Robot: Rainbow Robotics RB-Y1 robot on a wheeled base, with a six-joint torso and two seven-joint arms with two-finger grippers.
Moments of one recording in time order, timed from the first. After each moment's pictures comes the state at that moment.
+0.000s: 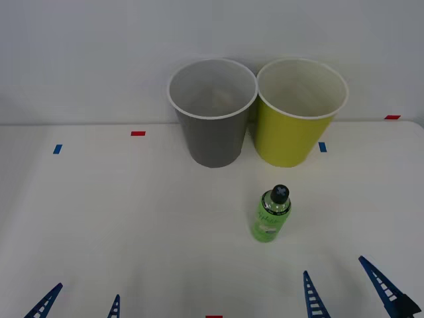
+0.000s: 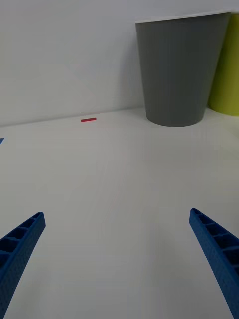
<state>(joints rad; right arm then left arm) 0.75 -0.69 0.58 -2.01 -0.67 -0.71 2.01 1.02 0.37 -0.26 -1.99 0.01 -0.60 -1.52</state>
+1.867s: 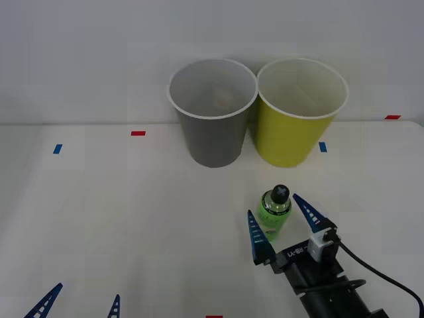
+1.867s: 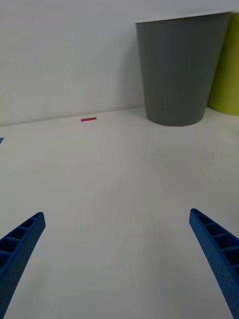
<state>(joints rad) 0.28 -0.55 0.65 -1.83 -0.78 -0.51 2.03 1.02 0.37 -0.26 -1.99 0.01 -0.60 -1.52</state>
